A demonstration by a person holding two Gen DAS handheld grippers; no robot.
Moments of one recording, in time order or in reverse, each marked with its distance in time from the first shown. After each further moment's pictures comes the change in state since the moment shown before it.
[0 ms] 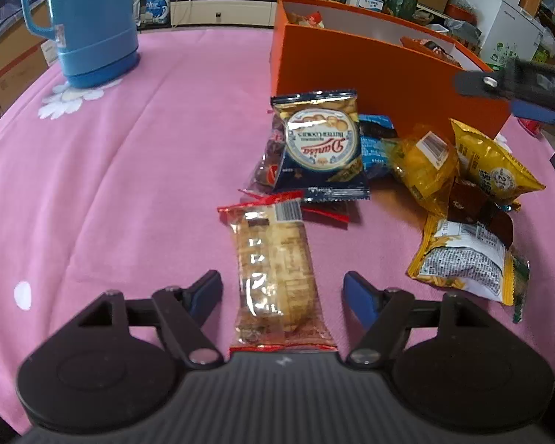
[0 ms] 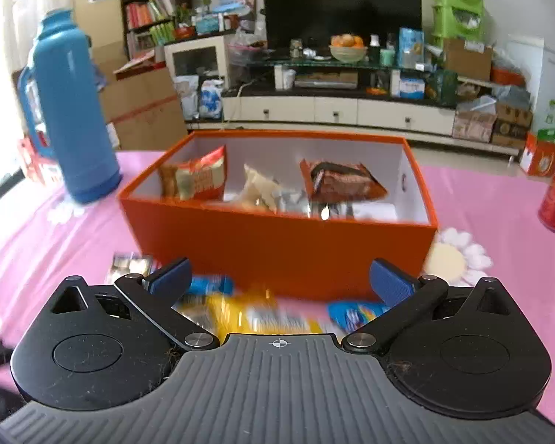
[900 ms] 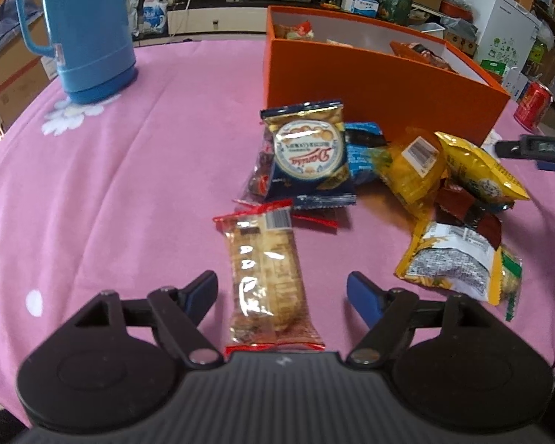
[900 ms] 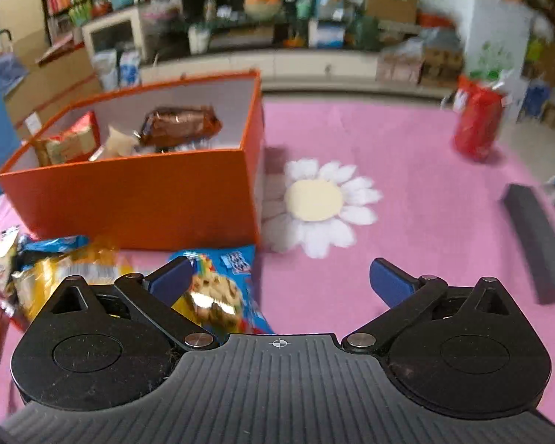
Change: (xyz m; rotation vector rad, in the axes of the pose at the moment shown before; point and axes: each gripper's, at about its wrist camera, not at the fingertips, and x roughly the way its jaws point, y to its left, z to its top) left arm -0.011 -0.010 0.002 0.024 -0.011 0.022; right arm 0.016 -0.089 -0.024 0.109 0.163 -0.187
